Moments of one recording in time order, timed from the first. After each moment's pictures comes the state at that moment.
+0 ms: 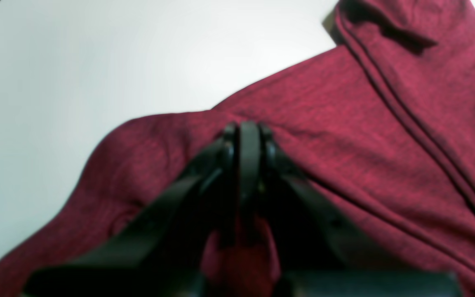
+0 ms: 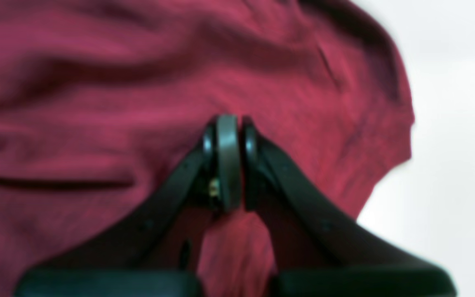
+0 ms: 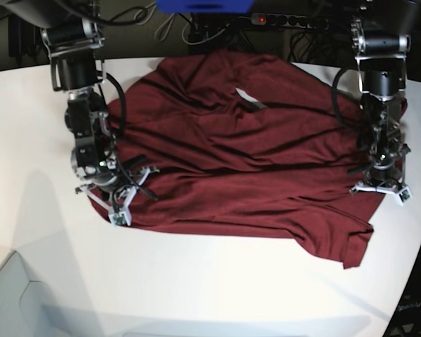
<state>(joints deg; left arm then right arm) -15.6 -19.2 -6.2 45.8 -29.1 12.2 7.2 15.1 8.1 -5.8 66.7 0.3 9.0 -38.2</state>
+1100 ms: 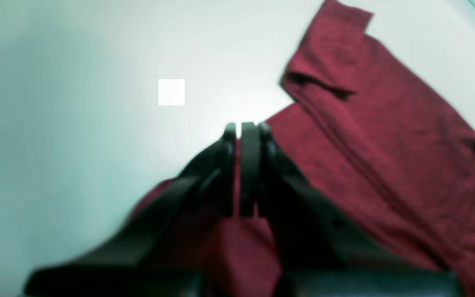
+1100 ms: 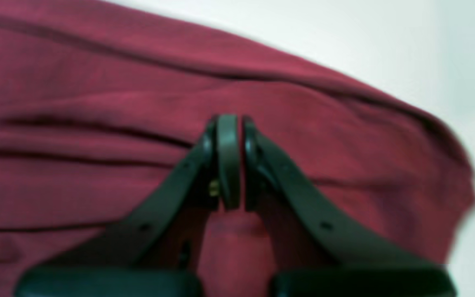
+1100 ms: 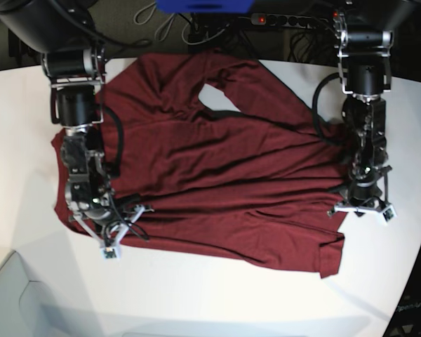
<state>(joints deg) -16.3 -12.6 -5.7 60.7 -29.4 13.8 13.0 26.1 5.7 -3.1 57.5 -0.3 8.9 -35.2</state>
